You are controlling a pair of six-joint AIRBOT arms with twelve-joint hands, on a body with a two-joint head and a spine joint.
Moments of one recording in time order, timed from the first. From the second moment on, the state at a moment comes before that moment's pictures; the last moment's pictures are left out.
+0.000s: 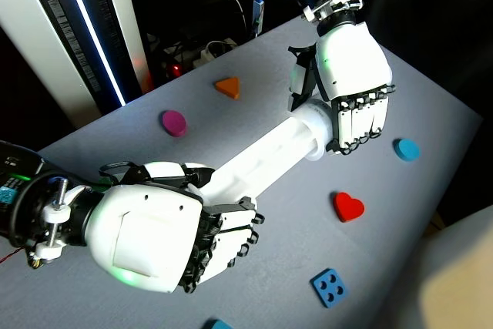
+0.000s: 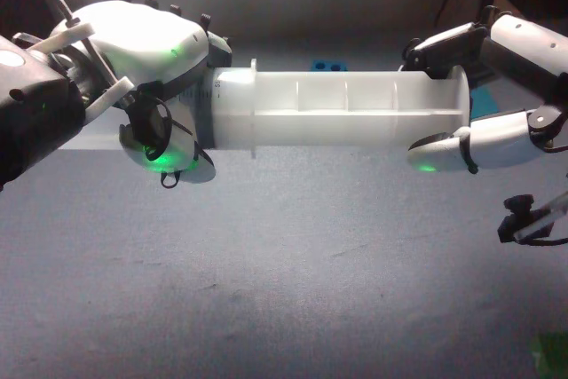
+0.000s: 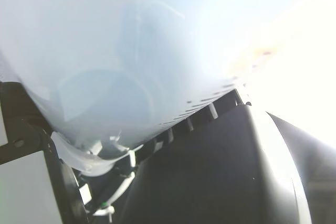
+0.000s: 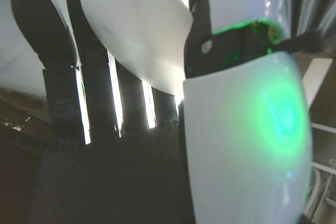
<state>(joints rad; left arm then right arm) 0.42 -0.94 0.89 -1.32 -0.49 2.36 -0.75 -1.04 1.11 0.28 0.71 -0.52</state>
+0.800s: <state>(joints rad) 0.42 -0.94 0.89 -1.32 -0.50 2.36 -0.76 -1.04 1.11 0.28 0.72 -0.52</state>
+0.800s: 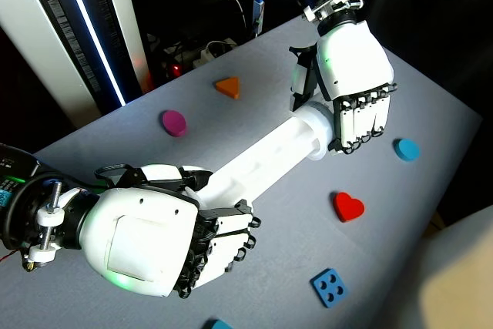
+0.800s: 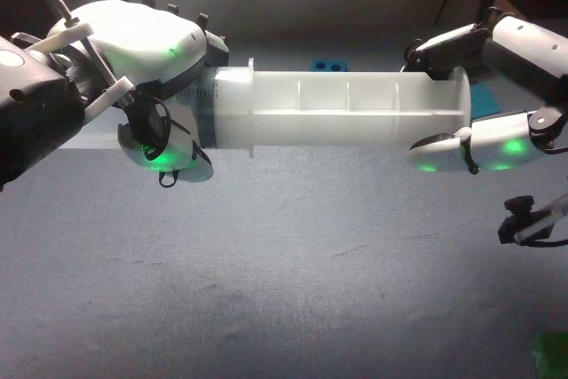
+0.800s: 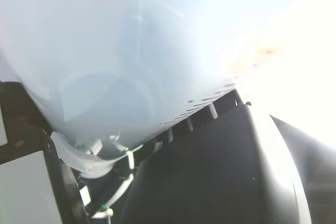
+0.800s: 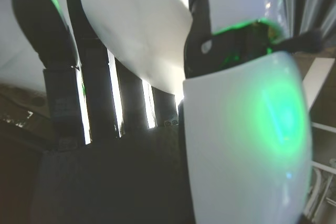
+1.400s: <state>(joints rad) 0.42 -0.94 0.89 -1.32 -0.55 2.35 -0.76 -1.03 1.11 0.23 0.71 -0.52</state>
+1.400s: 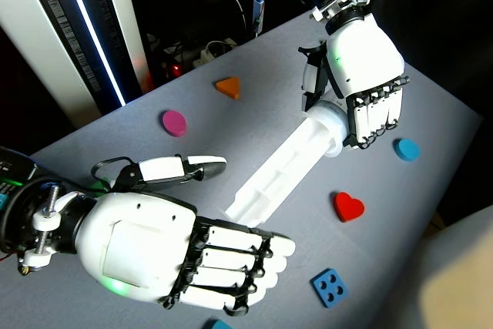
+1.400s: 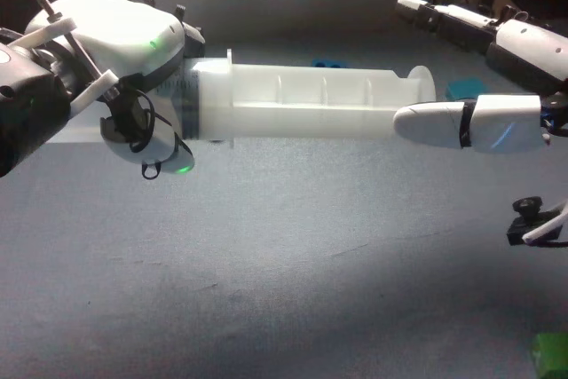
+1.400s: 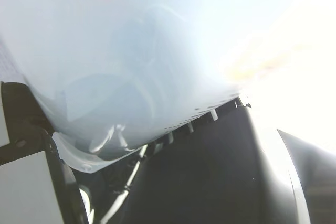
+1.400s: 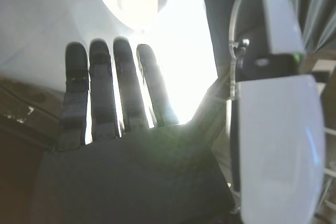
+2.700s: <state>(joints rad) 0.69 -1.00 0.97 -0.98 -0.50 1.83 -0.70 -0.76 0.66 0.63 0.74 -1.43</state>
